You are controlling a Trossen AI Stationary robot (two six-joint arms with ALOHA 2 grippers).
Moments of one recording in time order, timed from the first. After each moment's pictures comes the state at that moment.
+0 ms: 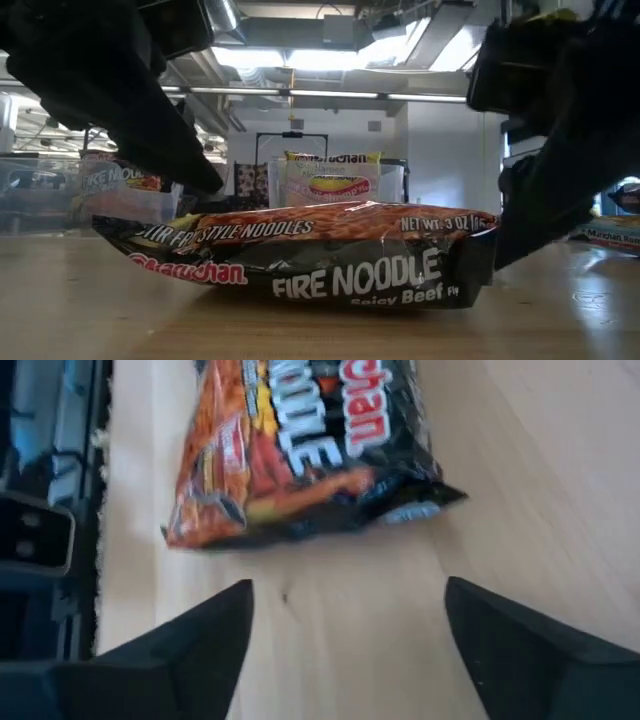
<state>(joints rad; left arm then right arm) -0.58 1.68 0.72 0.31 -0.35 -0.63 0.58 1.79 0.75 0.26 0.23 0.88</state>
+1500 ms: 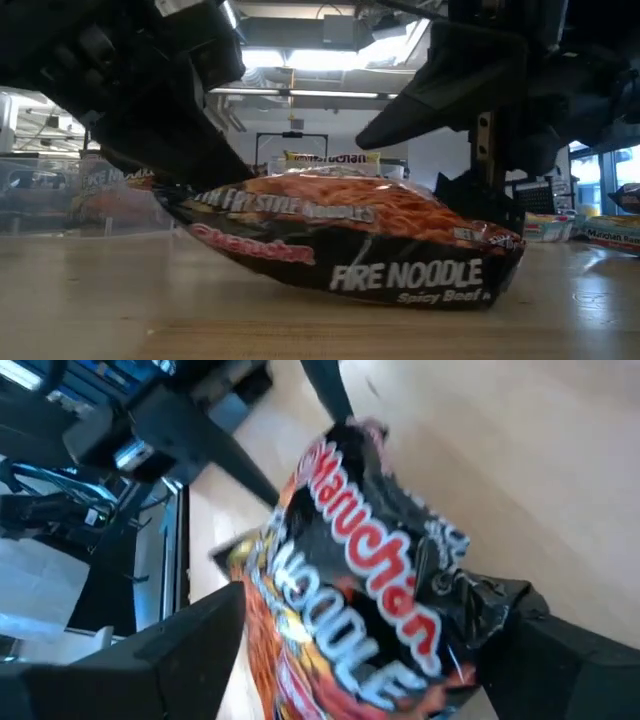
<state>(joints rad) -0.51 1.82 0.72 0.53 -0.37 -0.54 0.51 1.93 0.75 0.73 0.32 1.05</state>
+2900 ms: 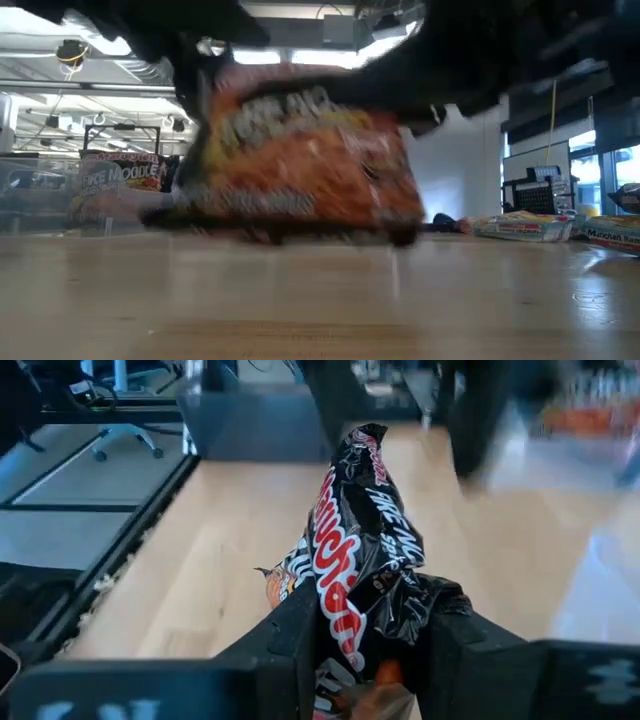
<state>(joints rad) -0.45 1.52 0.72 0.34 -0.28 -0.50 0.51 1.89 0.83 0.74 0.40 0.16</state>
